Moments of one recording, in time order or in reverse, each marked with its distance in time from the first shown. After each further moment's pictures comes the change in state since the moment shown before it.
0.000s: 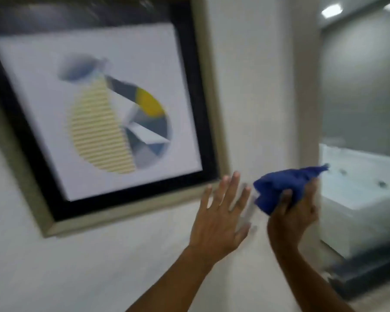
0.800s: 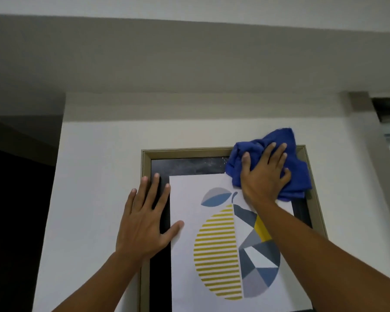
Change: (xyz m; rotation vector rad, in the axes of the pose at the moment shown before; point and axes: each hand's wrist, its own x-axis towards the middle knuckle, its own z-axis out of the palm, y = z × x) left_hand 0.001 -0.363 -0.235 0.424 0.292 -0.320; right_hand 0.071 -0.371 0.209 -0.138 -0.045 -0.337
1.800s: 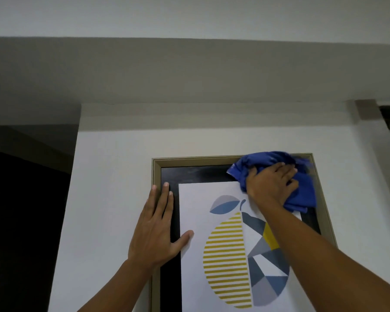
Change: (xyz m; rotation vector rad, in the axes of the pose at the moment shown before) left_hand -0.001 0.003 0.001 -0.055 0.011 0.000; right_hand 0.006 -0.017 -0.009 -0.155 -0.216 0.198
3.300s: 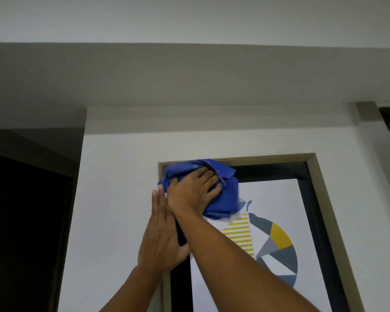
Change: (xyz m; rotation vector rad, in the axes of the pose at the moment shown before) left_hand -0.001 0.002 0.003 -0.215 0.045 0.005; right_hand -0.132 -0.141 0.032 0.174 -0.127 -0.139
